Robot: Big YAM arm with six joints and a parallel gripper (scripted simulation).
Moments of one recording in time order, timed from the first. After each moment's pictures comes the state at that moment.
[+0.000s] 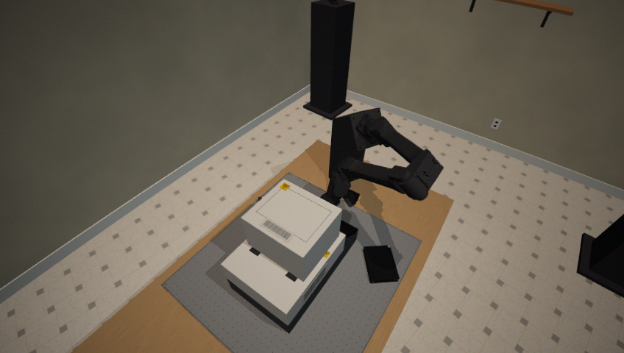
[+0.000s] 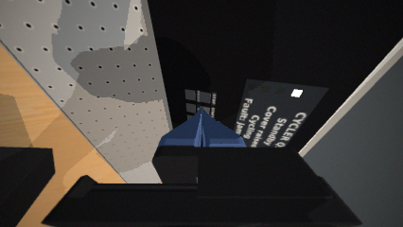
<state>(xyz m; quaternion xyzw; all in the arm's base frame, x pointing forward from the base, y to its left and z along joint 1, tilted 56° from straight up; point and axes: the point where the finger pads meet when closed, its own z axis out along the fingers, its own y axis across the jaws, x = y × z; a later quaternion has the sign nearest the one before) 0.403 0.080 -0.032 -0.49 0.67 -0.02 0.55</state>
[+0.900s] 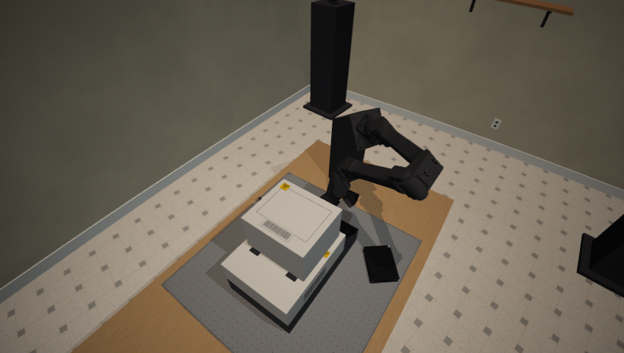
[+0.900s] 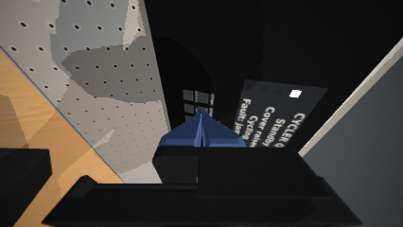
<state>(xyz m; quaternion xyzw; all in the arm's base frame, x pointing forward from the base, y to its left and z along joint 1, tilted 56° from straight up) 0.406 0.079 -0.031 -0.49 0.67 -0.02 0.55</state>
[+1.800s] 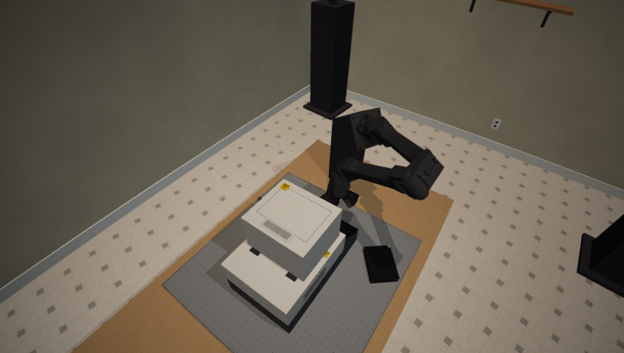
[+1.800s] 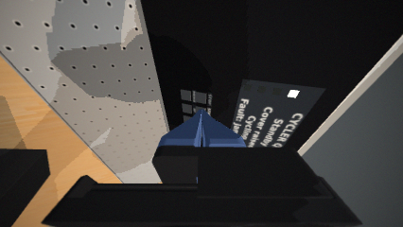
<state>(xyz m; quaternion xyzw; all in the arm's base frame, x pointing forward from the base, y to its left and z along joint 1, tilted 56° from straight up) 0.408 0.078 -0.030 -0.49 0.67 -0.02 0.55</state>
